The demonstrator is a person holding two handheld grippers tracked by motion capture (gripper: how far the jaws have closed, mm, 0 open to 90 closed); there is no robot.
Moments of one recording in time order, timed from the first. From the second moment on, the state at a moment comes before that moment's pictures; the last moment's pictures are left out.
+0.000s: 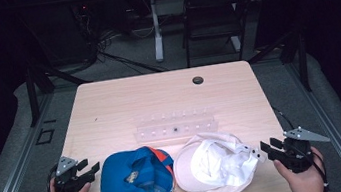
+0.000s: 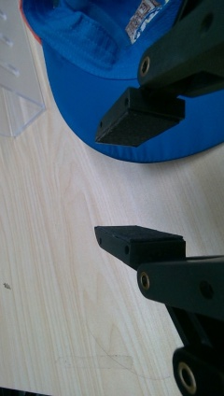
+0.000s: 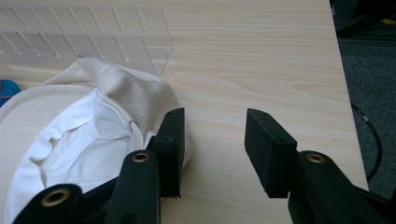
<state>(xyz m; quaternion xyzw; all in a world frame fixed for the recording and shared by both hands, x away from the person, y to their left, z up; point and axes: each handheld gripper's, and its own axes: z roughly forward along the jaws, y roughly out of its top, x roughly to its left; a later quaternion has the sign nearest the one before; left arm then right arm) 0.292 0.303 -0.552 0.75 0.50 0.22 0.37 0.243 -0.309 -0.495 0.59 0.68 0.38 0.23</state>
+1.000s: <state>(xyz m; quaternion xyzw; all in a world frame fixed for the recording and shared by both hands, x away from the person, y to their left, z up) 0.292 0.304 -0.551 0.75 0.51 0.19 0.38 0.291 -0.285 -0.443 0.59 0.77 0.22 0.05</state>
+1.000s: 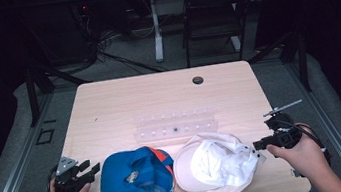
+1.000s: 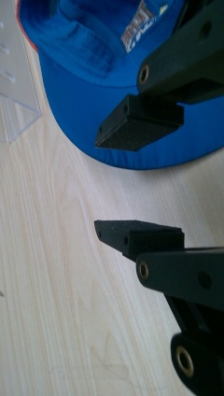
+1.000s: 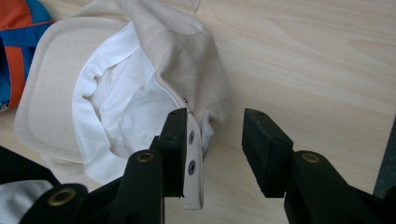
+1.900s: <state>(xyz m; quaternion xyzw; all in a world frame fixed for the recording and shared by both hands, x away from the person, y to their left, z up) 0.288 0.306 -0.553 0.75 0.51 0.20 0.37 0.311 -0.268 -0.467 0.61 0.78 0.15 -0.03</state>
